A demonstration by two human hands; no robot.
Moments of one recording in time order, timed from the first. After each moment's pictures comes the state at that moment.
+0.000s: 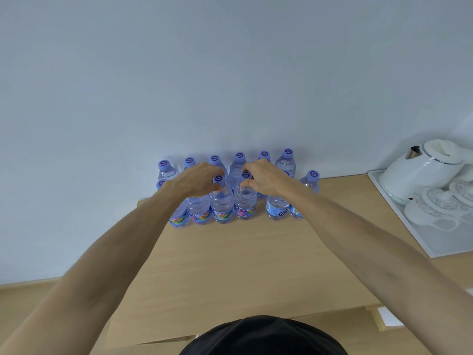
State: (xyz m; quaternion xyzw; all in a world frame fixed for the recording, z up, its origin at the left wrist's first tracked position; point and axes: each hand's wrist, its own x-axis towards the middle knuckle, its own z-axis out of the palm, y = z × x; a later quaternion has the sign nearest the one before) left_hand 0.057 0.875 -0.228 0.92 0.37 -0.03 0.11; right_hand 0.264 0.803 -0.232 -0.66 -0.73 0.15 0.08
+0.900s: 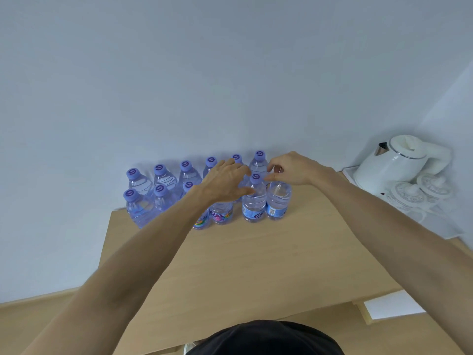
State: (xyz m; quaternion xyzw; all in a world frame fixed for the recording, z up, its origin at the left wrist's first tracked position) left_hand 0.177 0.833 -0.238 0.95 0.28 0.09 0.04; right_hand 0.399 0.766 -0.215 -0.72 -0.67 0.19 0.05
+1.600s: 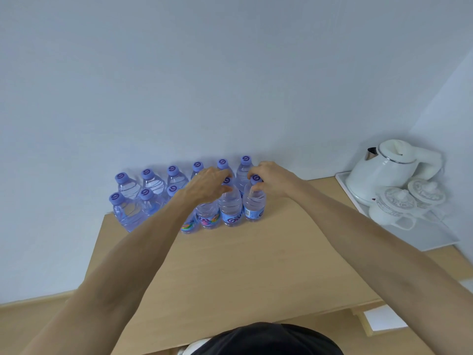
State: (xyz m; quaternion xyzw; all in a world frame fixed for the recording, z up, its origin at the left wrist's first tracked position) left_hand 0.192 0.833 -0.237 0.92 0.37 0.03 0.08; right_hand 0.395 0.761 -0.232 -0.67 -0.72 0.16 0.08
